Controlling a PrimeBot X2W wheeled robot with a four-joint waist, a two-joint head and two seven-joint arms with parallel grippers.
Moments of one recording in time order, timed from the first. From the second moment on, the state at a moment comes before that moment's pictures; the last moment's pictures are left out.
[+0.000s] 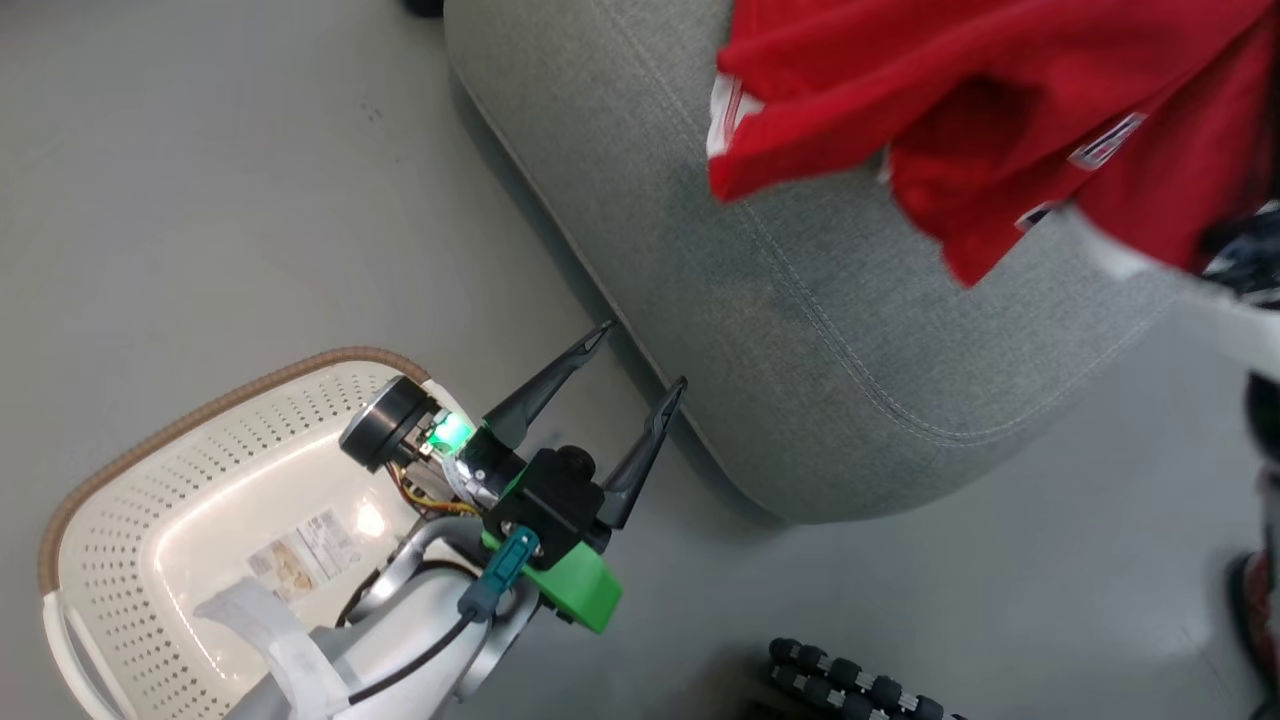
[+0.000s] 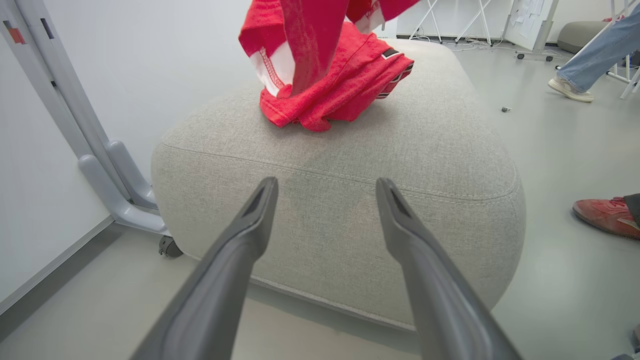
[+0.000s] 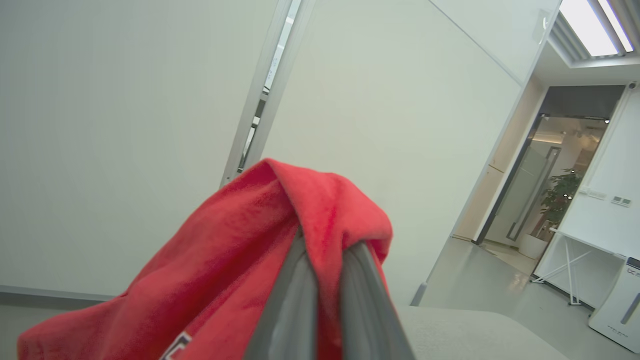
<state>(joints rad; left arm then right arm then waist) -0.47 0.31 -0.81 0.10 -0.16 0.06 -0.14 -0.46 -0.22 -0.08 -0.25 0.18 0.13 -0.26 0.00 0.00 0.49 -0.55</state>
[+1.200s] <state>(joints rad) -0.53 0.28 -0.76 0.14 -0.21 0.12 -0.22 -0.36 -0.21 -0.34 0.22 0.16 0.13 -0.26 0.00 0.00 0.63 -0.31</state>
